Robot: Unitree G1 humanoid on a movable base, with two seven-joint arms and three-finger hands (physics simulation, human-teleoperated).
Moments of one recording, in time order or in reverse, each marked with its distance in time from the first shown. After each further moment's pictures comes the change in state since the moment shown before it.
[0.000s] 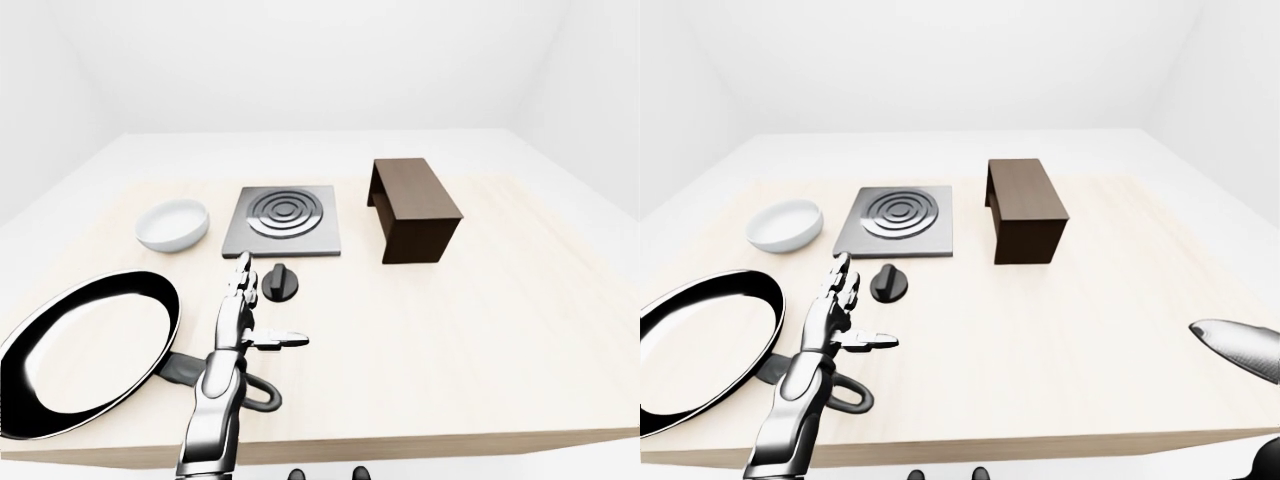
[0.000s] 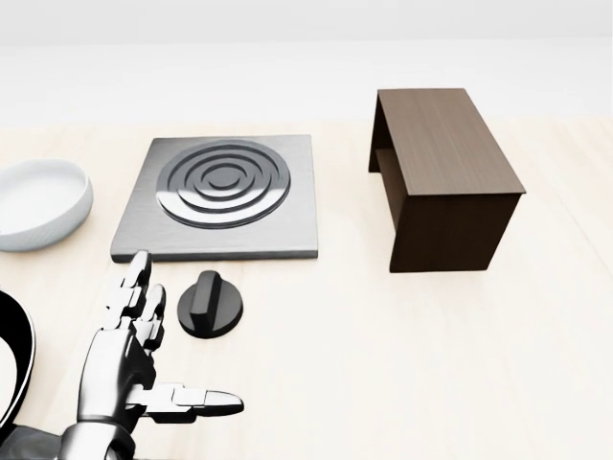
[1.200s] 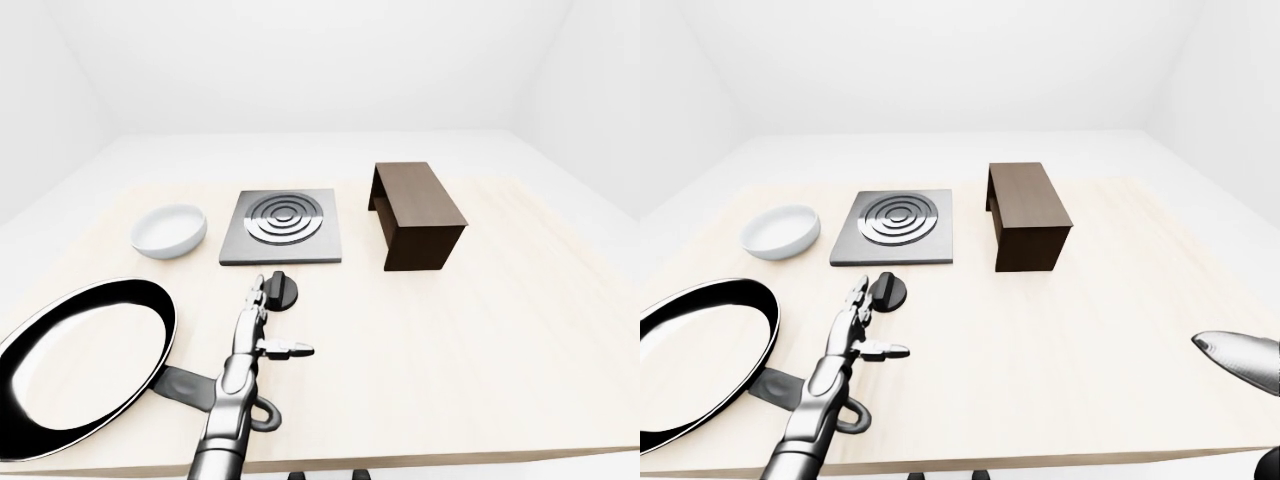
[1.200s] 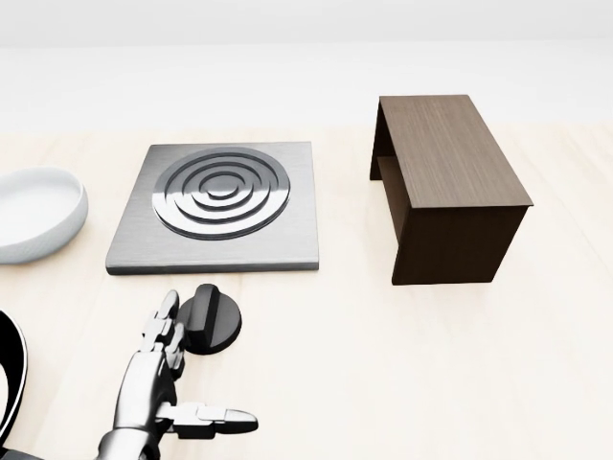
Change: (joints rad) left arm -0.104 0.001 -0.005 0.417 0.041 -0.140 0.016; right arm 0.039 -0.005 -0.004 -0.016 0.060 0.000 -0.017
